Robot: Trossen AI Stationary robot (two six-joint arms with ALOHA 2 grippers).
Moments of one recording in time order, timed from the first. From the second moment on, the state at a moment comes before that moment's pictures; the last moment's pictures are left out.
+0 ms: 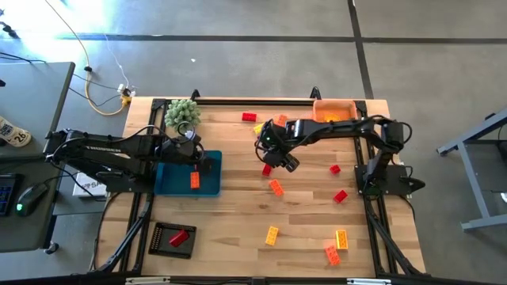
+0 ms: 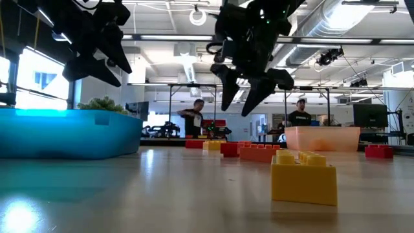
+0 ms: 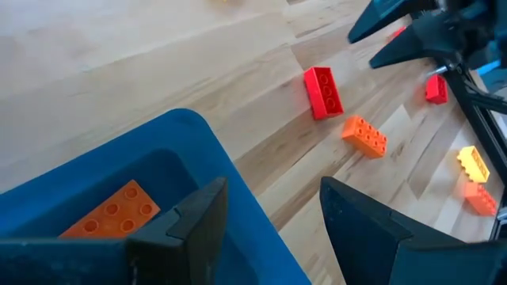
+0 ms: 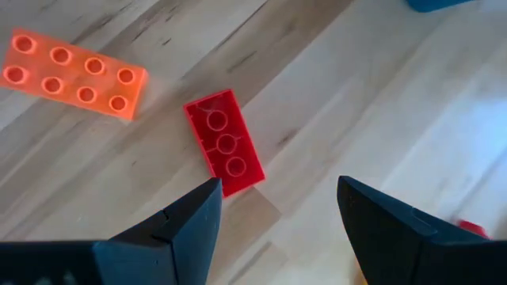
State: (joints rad) left arm 0.14 0.92 0.63 -0.50 -0.21 -0.96; right arm -0.18 1.81 1.33 -0.68 -0.08 -1.03
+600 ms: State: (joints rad) left arm 0.14 0.92 0.63 -0.50 -0.21 -0.96; right arm -0.18 1.95 1.33 -0.63 -0.13 -1.08
